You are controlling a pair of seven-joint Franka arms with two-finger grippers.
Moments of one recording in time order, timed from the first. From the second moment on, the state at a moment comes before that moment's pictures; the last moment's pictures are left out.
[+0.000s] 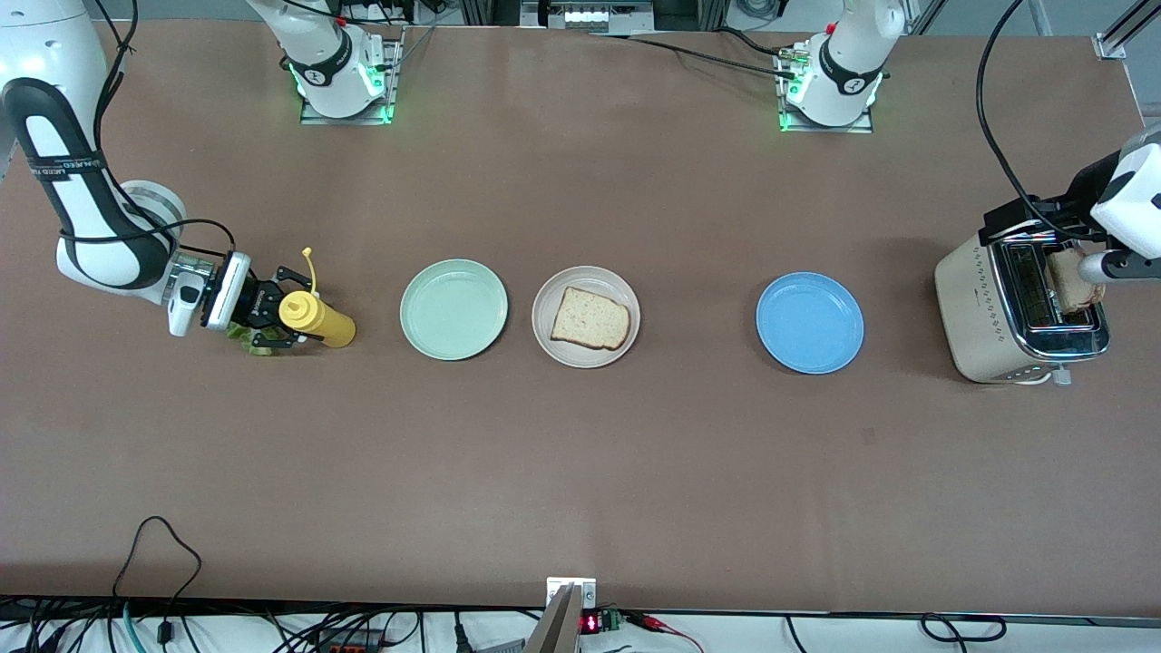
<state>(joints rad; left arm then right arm) 0.07 0.07 -0.04 -1.59 -0.02 1.51 -0.03 -0.46 0.47 0.28 -2.14 1.06 2.15 -2.29</state>
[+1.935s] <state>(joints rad) 0.08 0.05 -0.05 -1.56 -0.02 1.54 -0.03 -0.52 0.42 0.10 -2.14 0.89 2.12 -2.30</state>
